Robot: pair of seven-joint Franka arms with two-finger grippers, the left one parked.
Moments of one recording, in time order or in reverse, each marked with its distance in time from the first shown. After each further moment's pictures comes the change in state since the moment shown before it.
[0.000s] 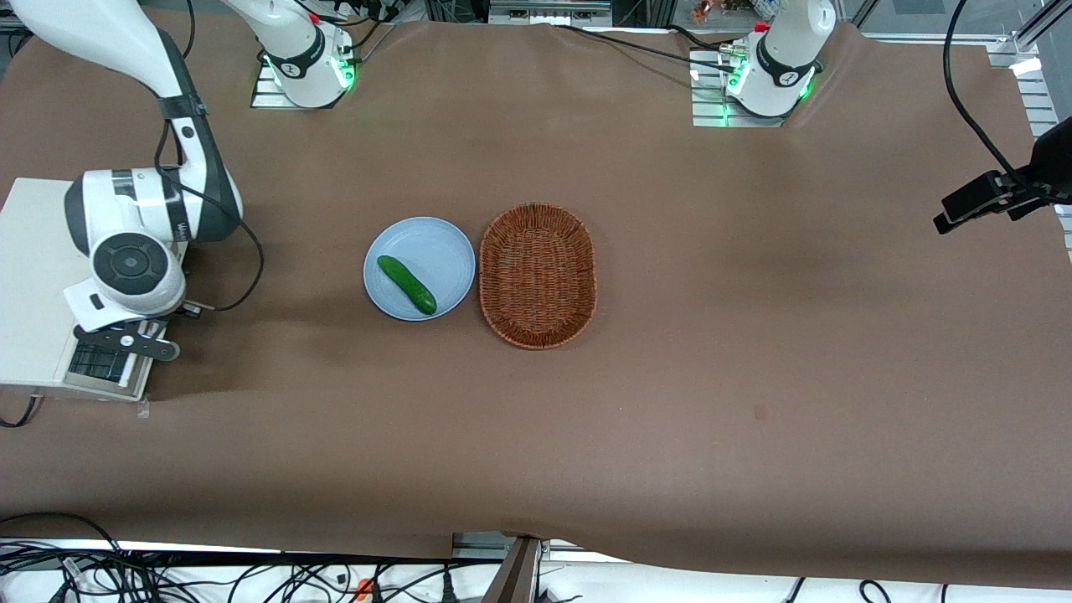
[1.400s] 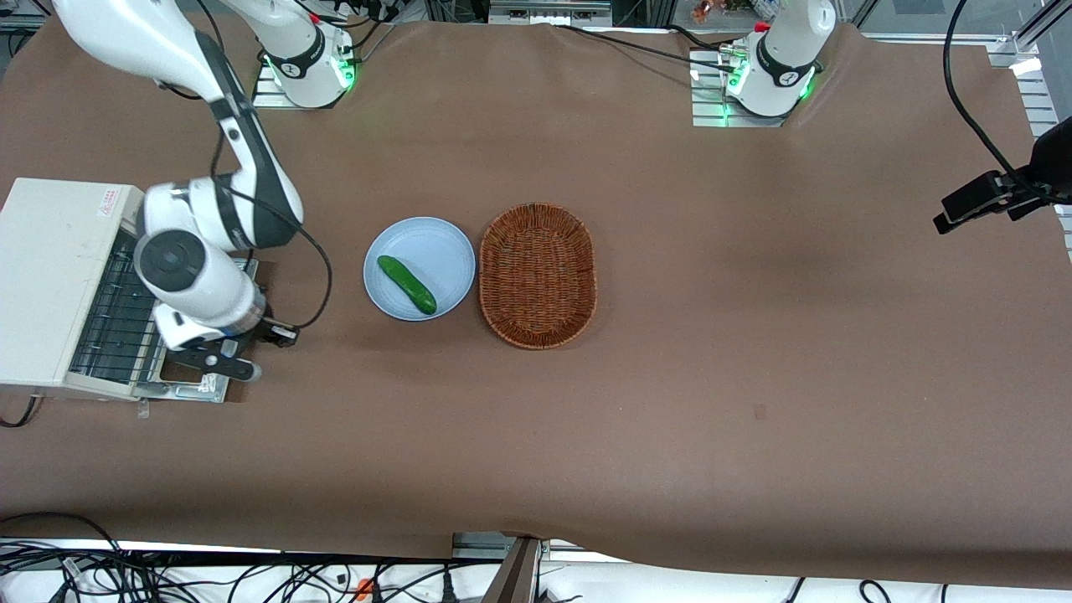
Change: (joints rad) arm 0.037 -0.014 0.108 0.101 0.358 0.135 -0.071
